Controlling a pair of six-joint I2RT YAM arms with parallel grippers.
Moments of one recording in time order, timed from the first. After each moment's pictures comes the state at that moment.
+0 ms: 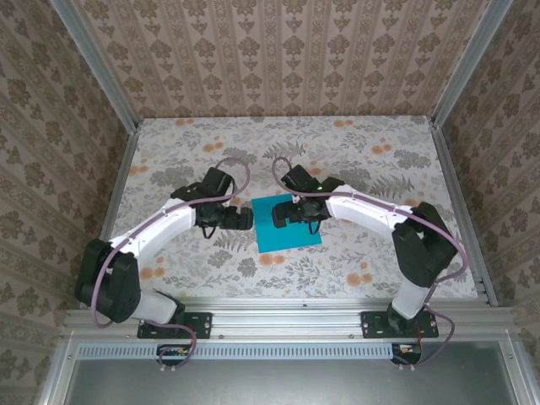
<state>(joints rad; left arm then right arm) -0.53 1.39 0.94 -0.71 0.09 -0.35 0.69 1.75 1.26 -0.67 0.03 0.48</state>
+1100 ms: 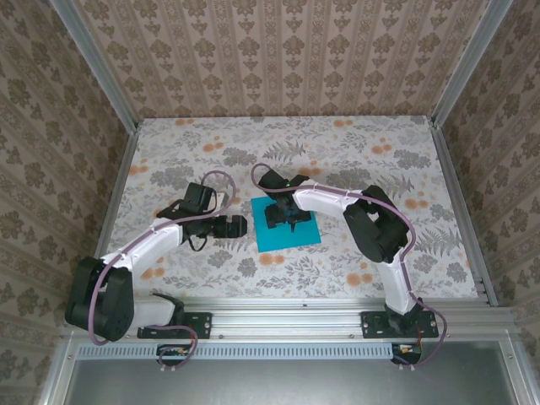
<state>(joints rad) -0.41 1.28 0.71 -0.48 0.28 -0.30 0.72 2.10 1.51 -0.76 0.15 0.55</state>
